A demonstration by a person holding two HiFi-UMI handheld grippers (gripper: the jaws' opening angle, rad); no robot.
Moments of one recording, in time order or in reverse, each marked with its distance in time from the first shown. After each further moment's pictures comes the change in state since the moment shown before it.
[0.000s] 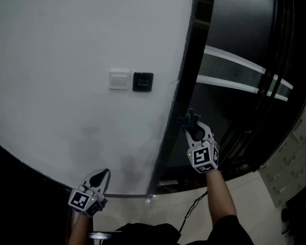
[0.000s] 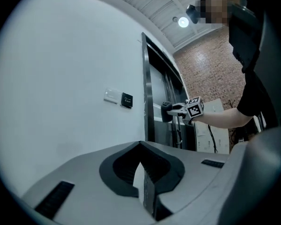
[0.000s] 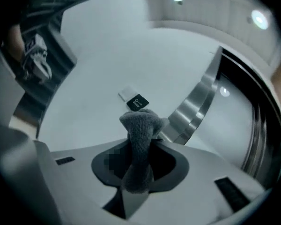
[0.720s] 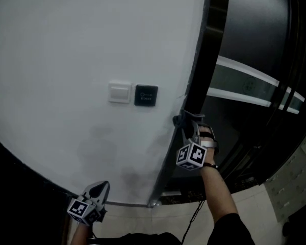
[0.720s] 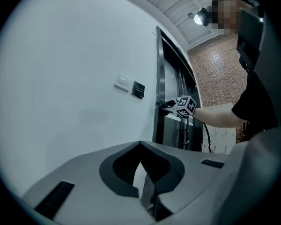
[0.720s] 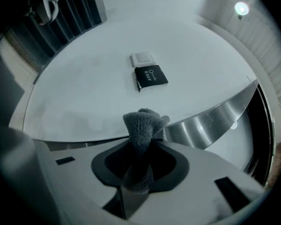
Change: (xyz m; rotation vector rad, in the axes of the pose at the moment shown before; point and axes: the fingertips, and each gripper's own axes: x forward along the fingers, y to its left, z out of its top) left arm 0.031 0.028 -0.034 -0.112 0.079 0.107; right arm 0.124 -0.007 -0.025 -0.440 0.184 -0.035
